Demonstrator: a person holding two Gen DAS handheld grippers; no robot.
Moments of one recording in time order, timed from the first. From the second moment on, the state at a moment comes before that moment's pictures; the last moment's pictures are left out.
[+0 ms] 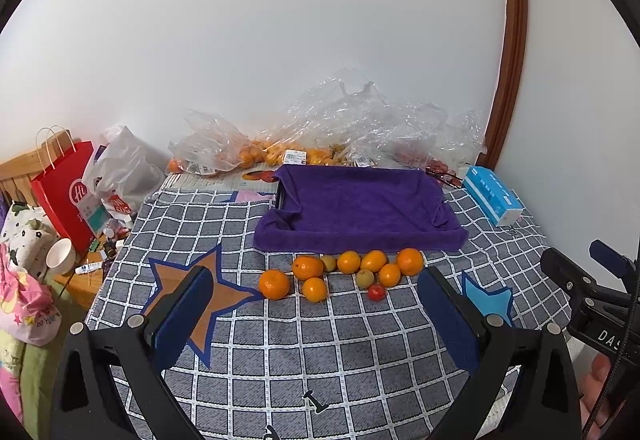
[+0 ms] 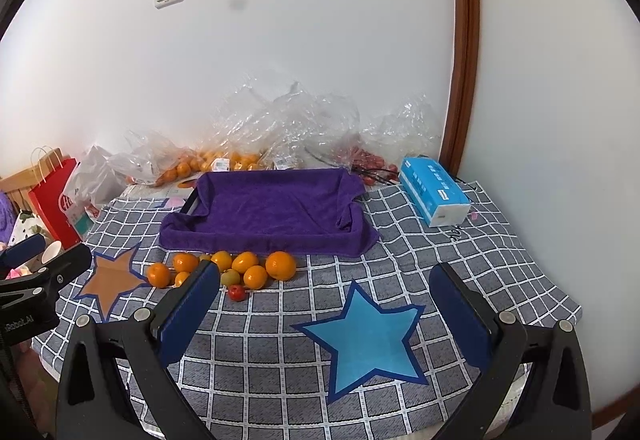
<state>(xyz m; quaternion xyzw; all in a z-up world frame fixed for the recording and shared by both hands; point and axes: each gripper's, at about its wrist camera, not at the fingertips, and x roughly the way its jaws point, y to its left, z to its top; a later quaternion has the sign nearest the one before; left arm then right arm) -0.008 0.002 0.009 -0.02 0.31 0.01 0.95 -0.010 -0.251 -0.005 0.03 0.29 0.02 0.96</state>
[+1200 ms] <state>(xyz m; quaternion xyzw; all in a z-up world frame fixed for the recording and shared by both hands) -0.009 0.005 0.007 -0.02 0.31 0.01 0.95 -0.013 -0.248 -0.006 0.03 0.28 0.02 0.96</state>
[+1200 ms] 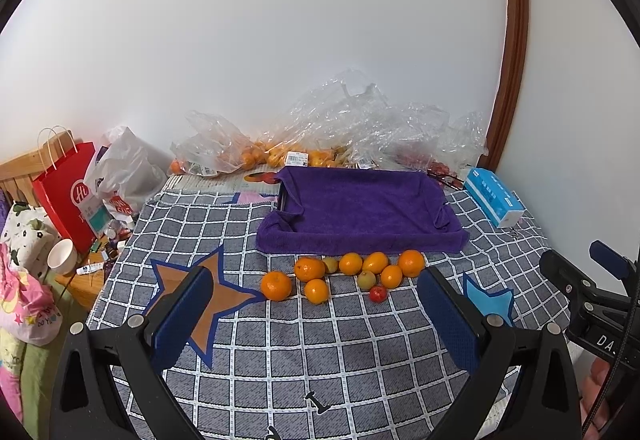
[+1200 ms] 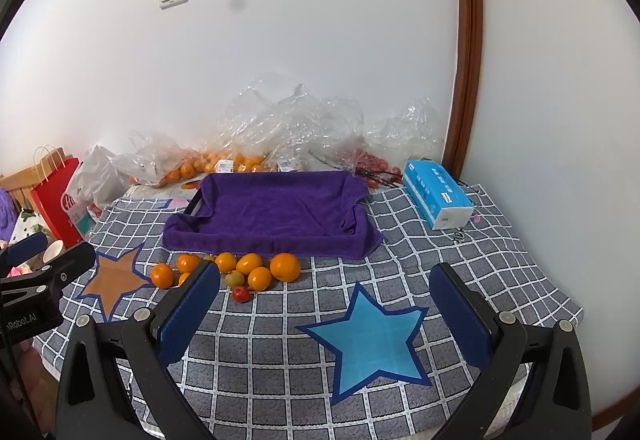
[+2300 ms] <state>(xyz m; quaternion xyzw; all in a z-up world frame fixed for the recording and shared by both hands) 0.029 0.012 -0.007 -0.02 0.32 0.02 0.95 0.030 -0.239 -0.025 0.02 0.28 0.02 0.96</state>
